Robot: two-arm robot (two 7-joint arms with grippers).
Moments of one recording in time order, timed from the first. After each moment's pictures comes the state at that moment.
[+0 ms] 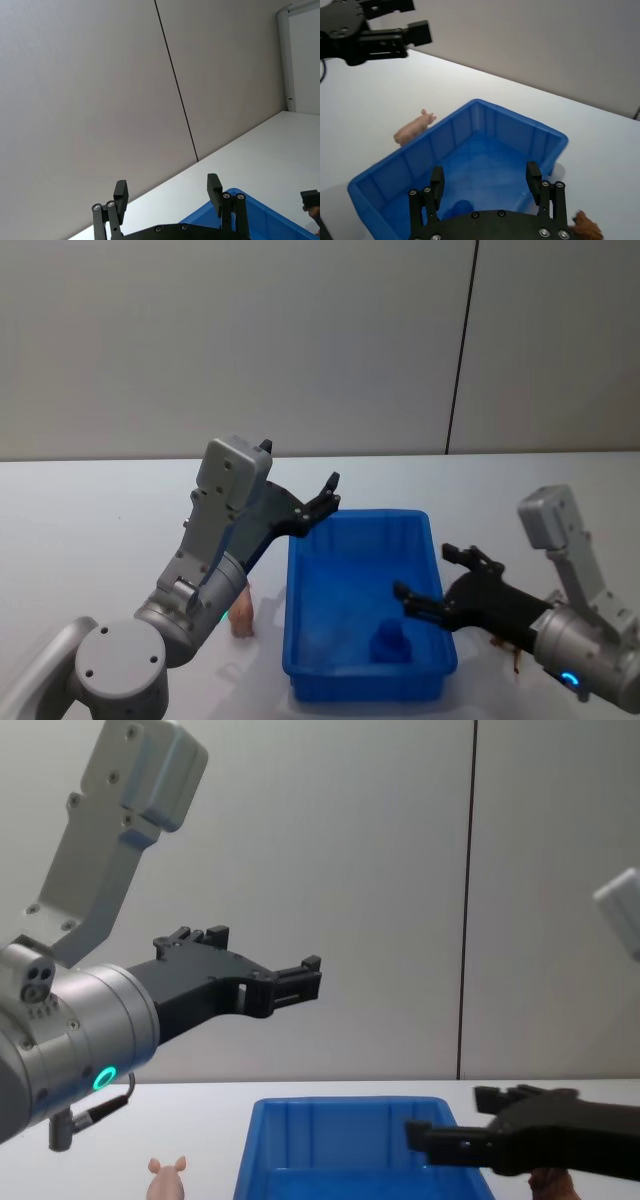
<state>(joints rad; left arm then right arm) -0.24 0.38 0.45 -1.63 -0.20 0.01 -0.01 0.15 0.30 -0.32 -1.55 0.26 0.21 0.48</state>
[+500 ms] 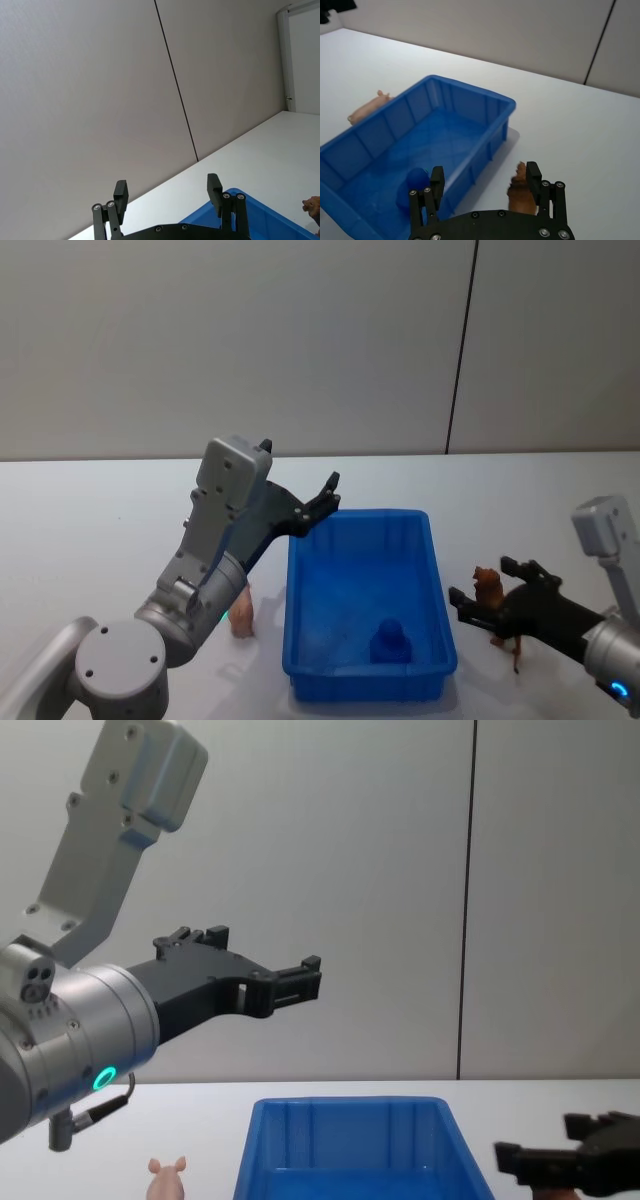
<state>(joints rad) -0.24 0.38 0.45 -1.63 -0.20 0.01 -0.01 0.09 0.38 -0.27 -1.58 0.32 0.26 0.39</state>
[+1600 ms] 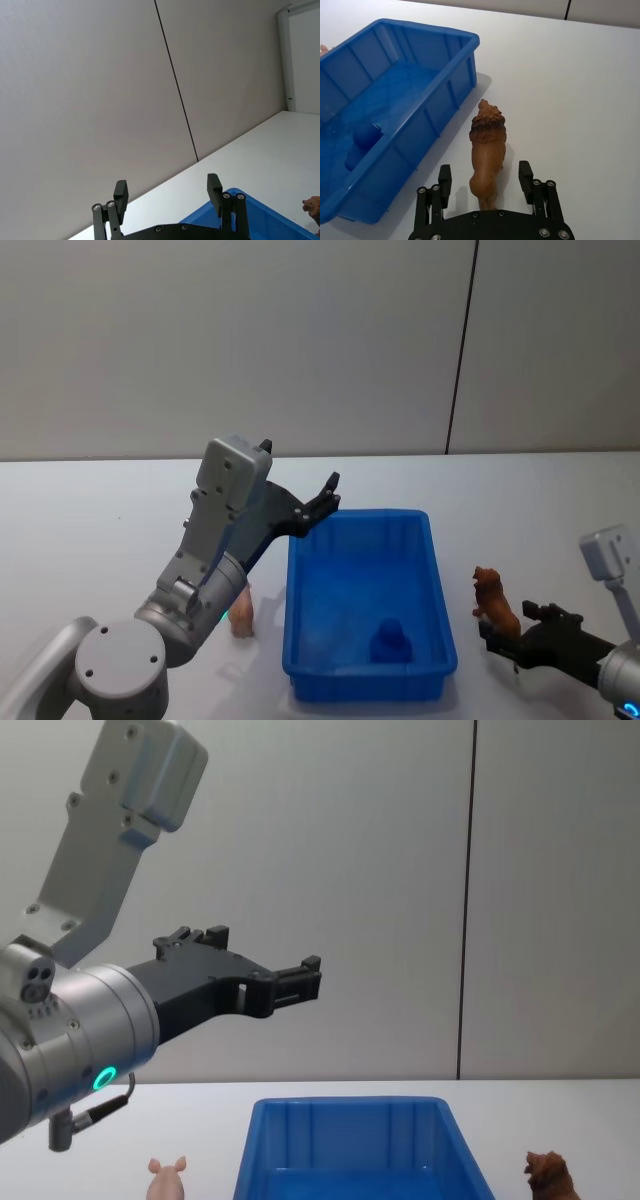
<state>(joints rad) -0.24 0.38 0.45 -1.63 -0.20 0.01 -0.01 0.10 0.39 -0.26 -1.48 0.34 0.35 0.35</state>
